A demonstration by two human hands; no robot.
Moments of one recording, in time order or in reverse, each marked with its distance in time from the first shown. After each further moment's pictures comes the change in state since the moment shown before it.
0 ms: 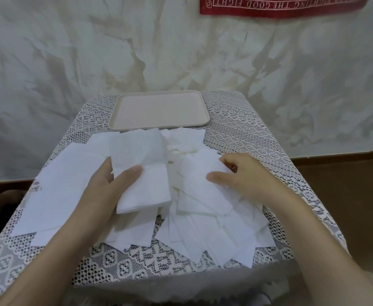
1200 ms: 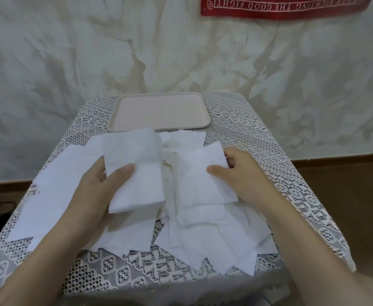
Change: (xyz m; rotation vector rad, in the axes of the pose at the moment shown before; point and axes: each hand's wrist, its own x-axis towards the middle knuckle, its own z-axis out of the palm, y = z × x) left_hand 0.006 0.007 -0.003 -0.045 0.017 0.035; right_hand 0.008 -0.015 0.014 0.227 0.127 0.056
